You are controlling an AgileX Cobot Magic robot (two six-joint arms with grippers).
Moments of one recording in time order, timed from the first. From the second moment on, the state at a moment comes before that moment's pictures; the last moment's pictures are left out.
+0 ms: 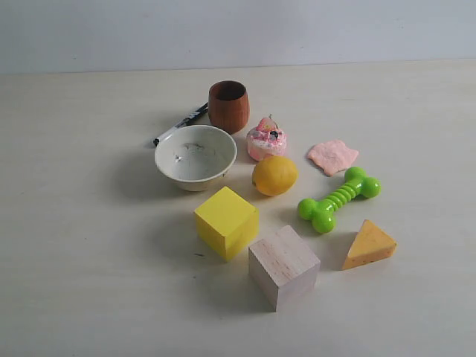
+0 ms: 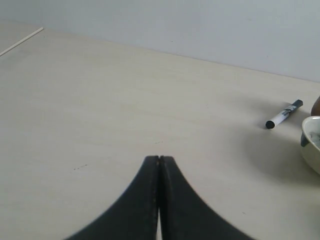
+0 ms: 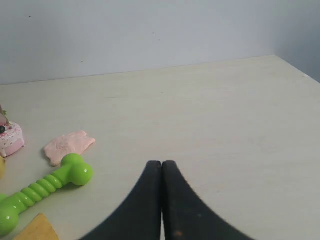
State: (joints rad) left arm 0.04 0.01 0.00 0.06 0.37 -0.21; right arm -0.14 0.01 0.00 0.15 0.34 -0.10
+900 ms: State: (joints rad) left arm 0.04 0.01 0.00 0.06 0.37 -0.21; right arm -0.14 0.01 -0.02 0.21 -0.44 -0.01
